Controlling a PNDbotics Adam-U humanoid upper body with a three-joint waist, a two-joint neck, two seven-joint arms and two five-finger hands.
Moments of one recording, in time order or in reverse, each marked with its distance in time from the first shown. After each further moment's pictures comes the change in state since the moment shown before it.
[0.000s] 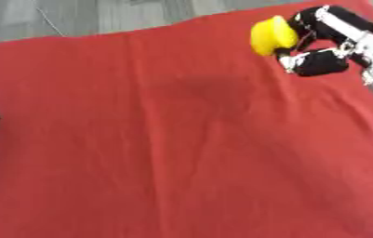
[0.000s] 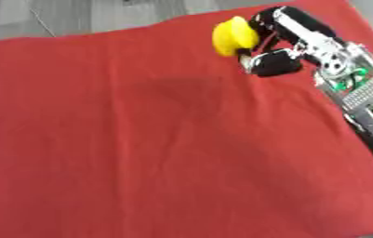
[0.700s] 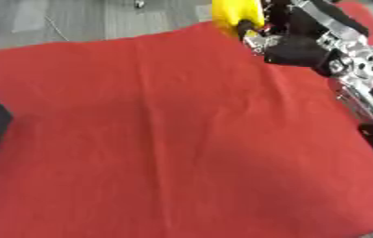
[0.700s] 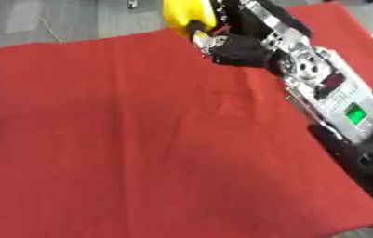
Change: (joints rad) left arm -0.181 0.001 -0.041 -0.026 0.127 -0.056 -0.059; right arm -0.030 0.156 0.116 -0.081 -0.359 -0.060 -0.145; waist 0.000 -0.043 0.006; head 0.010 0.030
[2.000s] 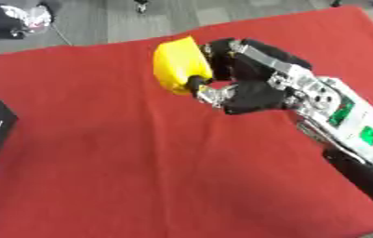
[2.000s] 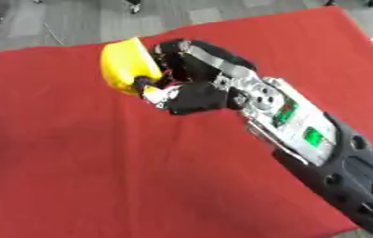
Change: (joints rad) left arm -0.253 -0.062 -0.319 0.004 0.012 -0.103 -0.505; right arm -0.037 0.073 0.152 -0.010 0.057 -0.066 0.177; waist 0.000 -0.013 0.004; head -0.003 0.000
